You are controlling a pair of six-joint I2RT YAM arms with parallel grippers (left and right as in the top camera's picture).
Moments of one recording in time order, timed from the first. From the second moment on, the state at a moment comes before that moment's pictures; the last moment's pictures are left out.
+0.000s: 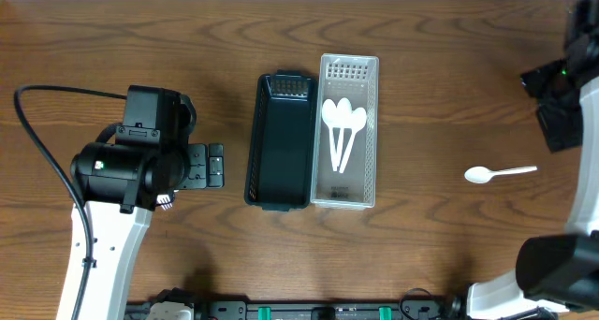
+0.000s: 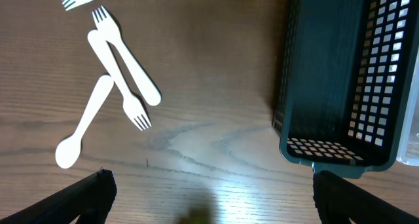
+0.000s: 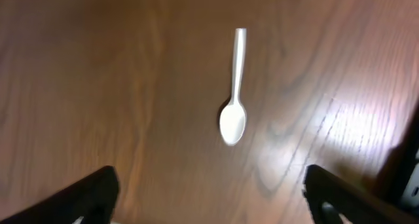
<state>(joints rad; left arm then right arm) -0.14 1.20 1.30 -1.31 -0.04 -0.15 -0.28 1.72 1.79 -1.45 0.21 1.15</state>
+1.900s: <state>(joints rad) -0.14 1.20 1.30 -1.31 -0.04 -0.15 -0.43 1.88 1.11 -0.78 0.01 1.01</state>
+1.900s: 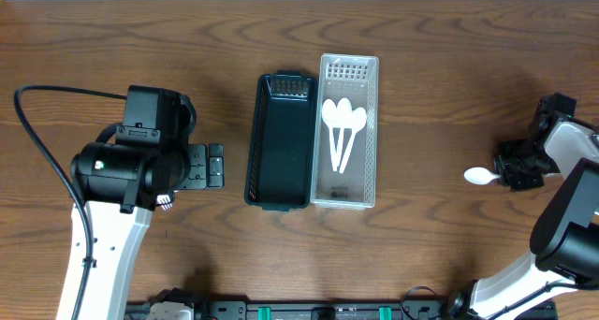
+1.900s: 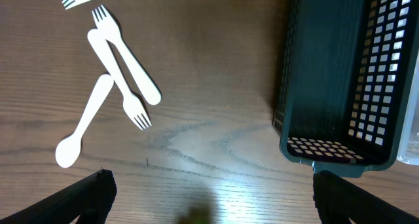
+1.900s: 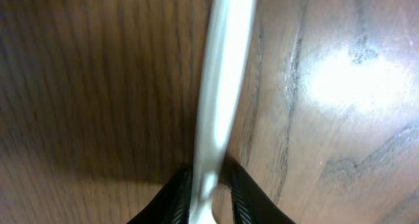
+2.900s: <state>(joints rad) -0.14 1.20 1.30 -1.31 -0.04 -0.15 0.29 1.68 1.73 -0.97 -0.15 0.63</state>
